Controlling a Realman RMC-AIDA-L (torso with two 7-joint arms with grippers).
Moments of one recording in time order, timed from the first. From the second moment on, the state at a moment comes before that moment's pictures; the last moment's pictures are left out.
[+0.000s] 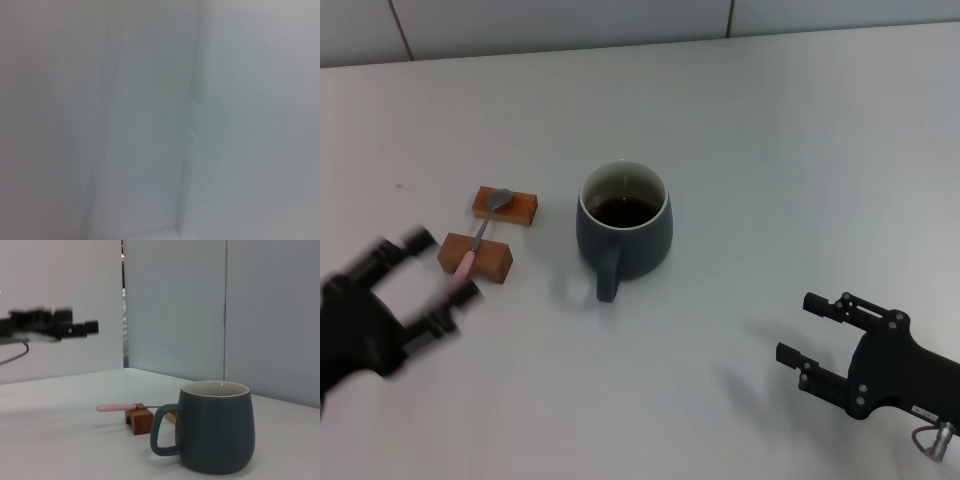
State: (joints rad) left arm -0.22 -2.07 0.41 0.31 1.82 1.85 -0.82; right arm 0.27 2.08 -0.29 -0.17 -2.11 -1.58 0.46
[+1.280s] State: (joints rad) left arm -0.16 -2.07 0.17 0.10 1.77 1.57 -1.85; right arm 0.29 2.08 -0.29 -0.25 -2.11 -1.56 0.50
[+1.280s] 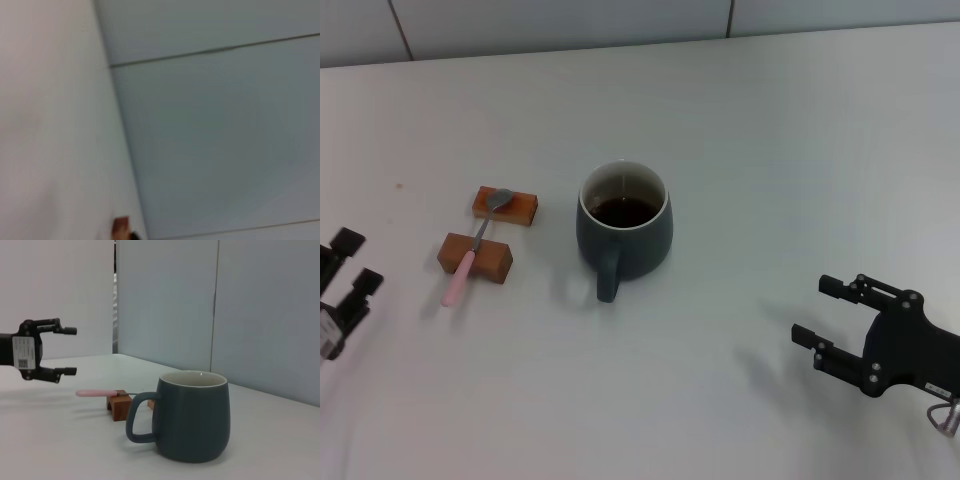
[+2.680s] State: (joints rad) left arm -0.20 -2.07 0.22 -0.03 1.77 1.42 -1.92; right arm 0.32 2.07 -0.30 -0.26 -2.12 -1.51 0.55
